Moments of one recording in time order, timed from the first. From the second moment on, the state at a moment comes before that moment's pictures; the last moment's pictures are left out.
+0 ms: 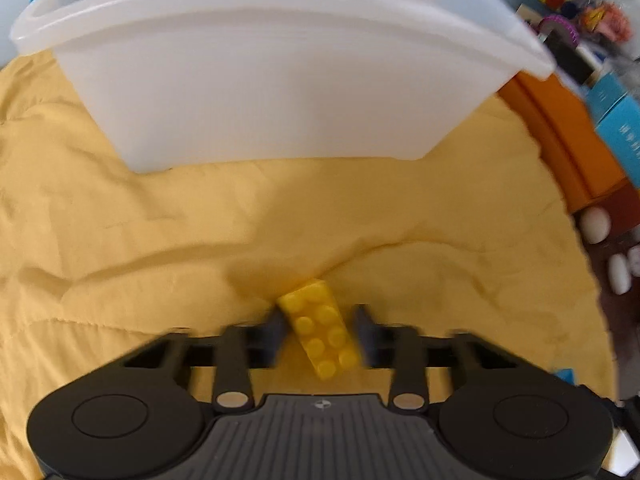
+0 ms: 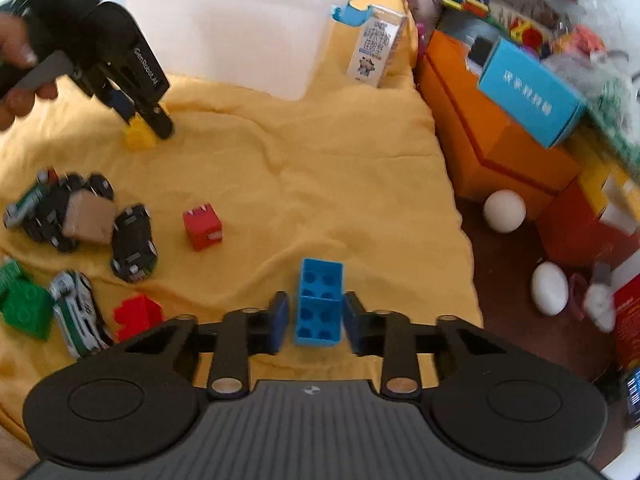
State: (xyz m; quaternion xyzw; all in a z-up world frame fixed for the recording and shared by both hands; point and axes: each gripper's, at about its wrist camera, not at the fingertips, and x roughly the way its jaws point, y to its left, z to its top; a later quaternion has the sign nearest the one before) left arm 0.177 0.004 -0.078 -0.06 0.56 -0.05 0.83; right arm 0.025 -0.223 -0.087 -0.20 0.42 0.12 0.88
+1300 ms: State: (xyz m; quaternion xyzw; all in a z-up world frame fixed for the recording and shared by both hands) left arm 0.138 0.027 -0.073 0.00 0.54 -0.09 0.84; right arm 0.130 -0.189 -0.098 0.10 0.47 0.23 0.85
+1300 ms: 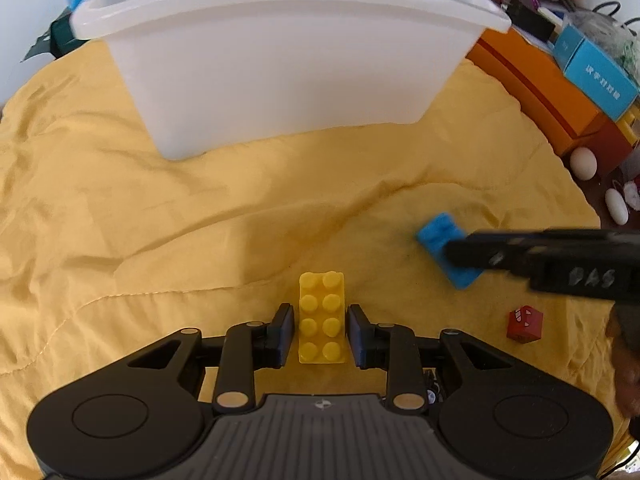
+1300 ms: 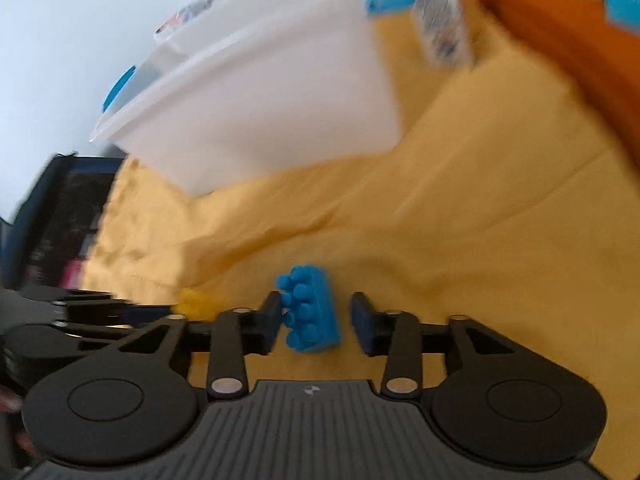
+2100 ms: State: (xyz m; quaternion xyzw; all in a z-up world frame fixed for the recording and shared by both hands) left arm 0.129 0.029 0.028 0.01 0.42 -0.10 0.90; right arm 0.098 -0.142 -0.023 -0.12 0.35 0.23 0.90
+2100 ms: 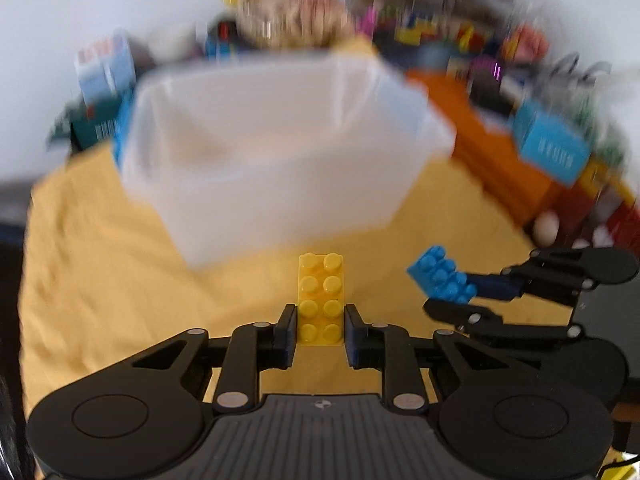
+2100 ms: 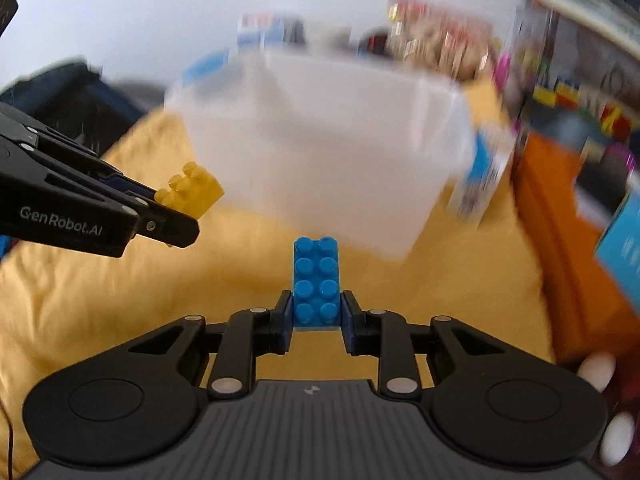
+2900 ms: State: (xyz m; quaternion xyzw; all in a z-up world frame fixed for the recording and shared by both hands) left arm 0.302 0.065 0.034 -0.01 0.43 0.00 0.90; right arm 0.242 -0.094 0.013 -0.09 0.35 0.18 0.92
